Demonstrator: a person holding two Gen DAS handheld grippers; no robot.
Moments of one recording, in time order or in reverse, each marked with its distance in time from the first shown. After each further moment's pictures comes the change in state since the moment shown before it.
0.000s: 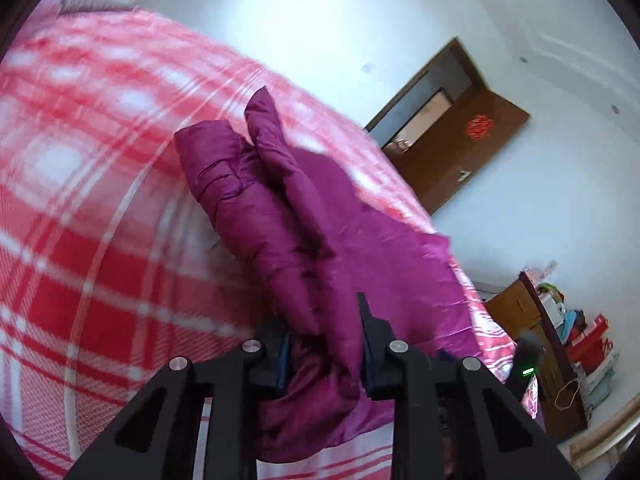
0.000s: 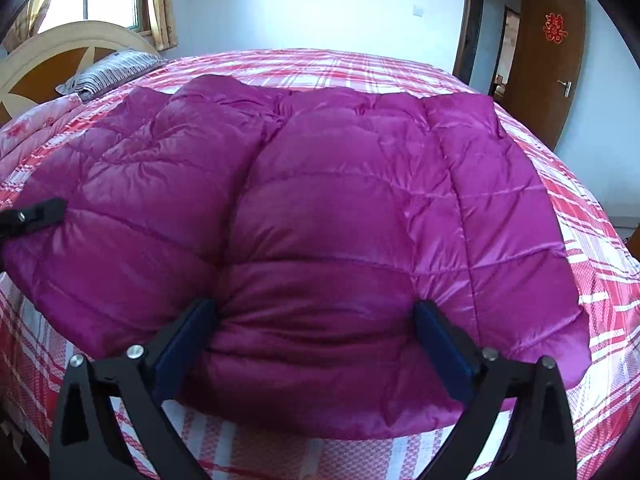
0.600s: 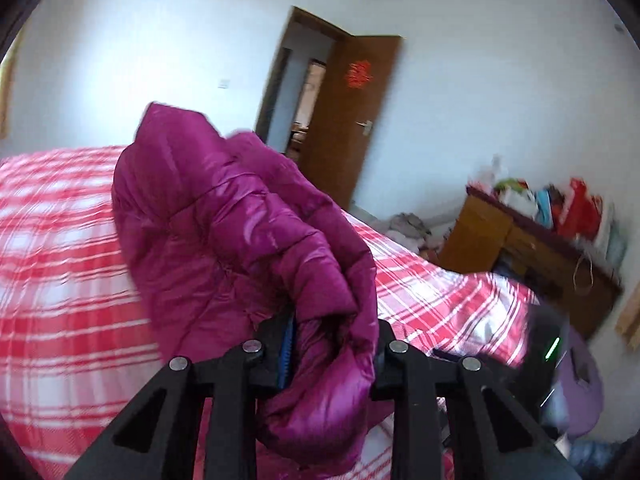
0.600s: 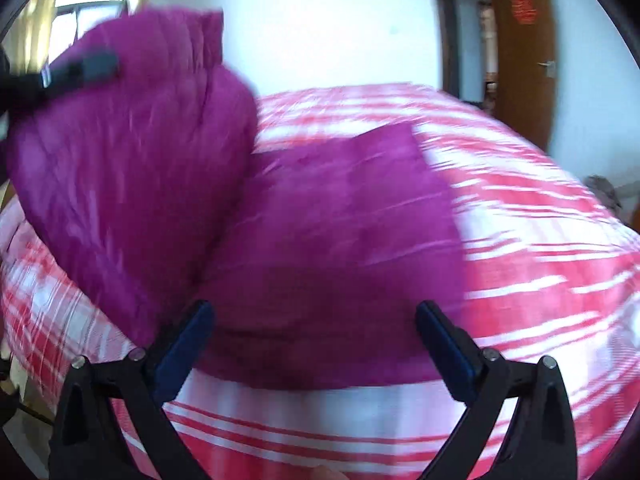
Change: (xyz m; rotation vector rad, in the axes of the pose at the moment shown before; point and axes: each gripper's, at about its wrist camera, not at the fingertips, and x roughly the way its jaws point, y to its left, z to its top) left arm 0.086 -0.216 -0.016 0.543 0.017 -0.145; right arm -0.081 -0.117 -0.015 0.200 -0.156 0.064
